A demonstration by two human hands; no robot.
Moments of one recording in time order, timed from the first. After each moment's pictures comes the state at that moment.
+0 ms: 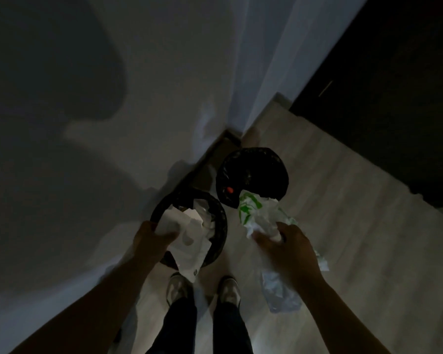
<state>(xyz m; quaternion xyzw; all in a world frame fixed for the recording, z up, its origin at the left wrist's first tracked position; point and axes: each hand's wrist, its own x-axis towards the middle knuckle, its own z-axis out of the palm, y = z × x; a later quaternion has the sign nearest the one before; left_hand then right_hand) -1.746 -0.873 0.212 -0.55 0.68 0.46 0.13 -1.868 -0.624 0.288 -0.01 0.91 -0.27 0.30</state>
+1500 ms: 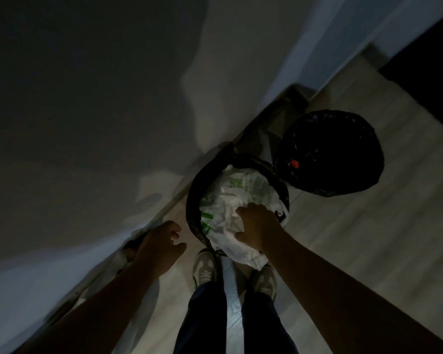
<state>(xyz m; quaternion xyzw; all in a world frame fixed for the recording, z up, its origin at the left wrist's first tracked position) -1.635 -0.929 0.088 -0.47 0.75 0.39 0.27 -1.812 -0.782 0.067 -0.40 0.80 0.08 0.45</state>
